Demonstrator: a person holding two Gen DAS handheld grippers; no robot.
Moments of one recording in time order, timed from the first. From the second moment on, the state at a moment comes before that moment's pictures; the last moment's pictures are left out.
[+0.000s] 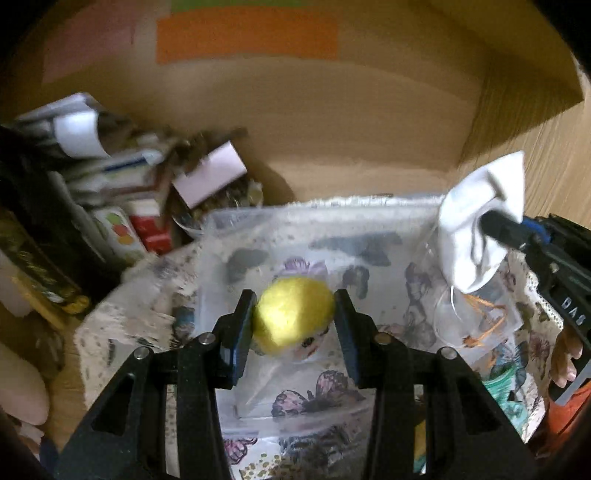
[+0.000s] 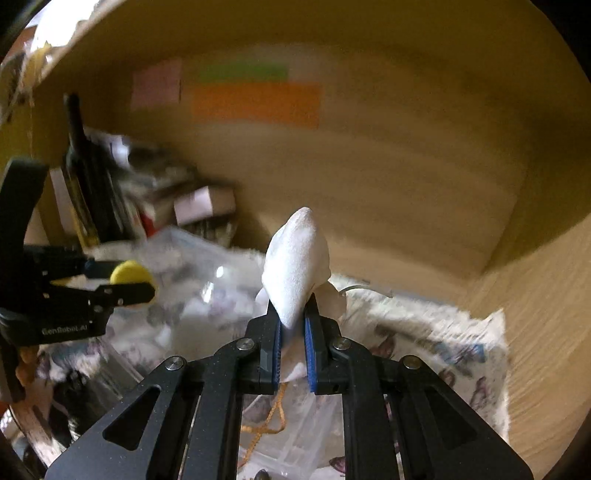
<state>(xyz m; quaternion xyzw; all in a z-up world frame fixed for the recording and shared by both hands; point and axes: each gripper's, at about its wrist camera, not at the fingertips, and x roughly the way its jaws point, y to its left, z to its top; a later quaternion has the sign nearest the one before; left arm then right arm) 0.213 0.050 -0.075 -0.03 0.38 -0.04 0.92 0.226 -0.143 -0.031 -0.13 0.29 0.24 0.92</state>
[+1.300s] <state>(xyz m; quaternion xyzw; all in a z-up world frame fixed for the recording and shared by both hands) 0.127 0.033 -0.055 0.01 0.31 -0.02 0.95 0.139 -0.182 -0.007 -0.10 0.21 0.22 0.95</state>
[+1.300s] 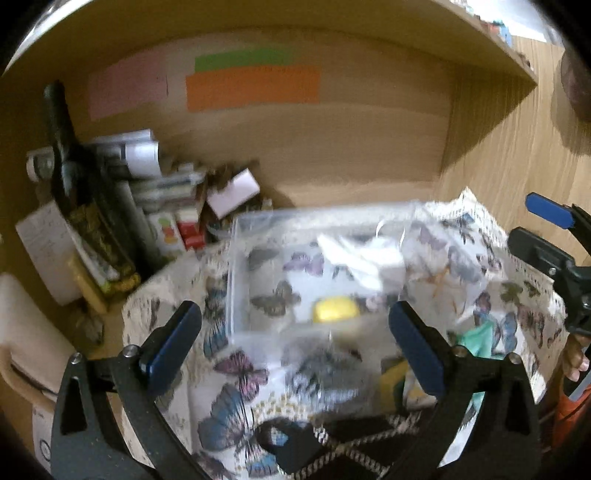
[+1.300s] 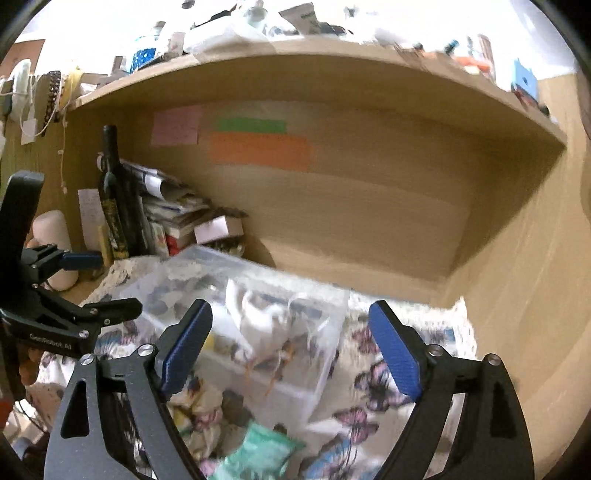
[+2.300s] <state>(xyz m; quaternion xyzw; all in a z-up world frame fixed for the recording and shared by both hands) 0.143 0.033 -0.142 -0.05 0.43 -0.08 0.90 0.119 -0.213 -0.095 -0.06 0.36 0.23 0.90</state>
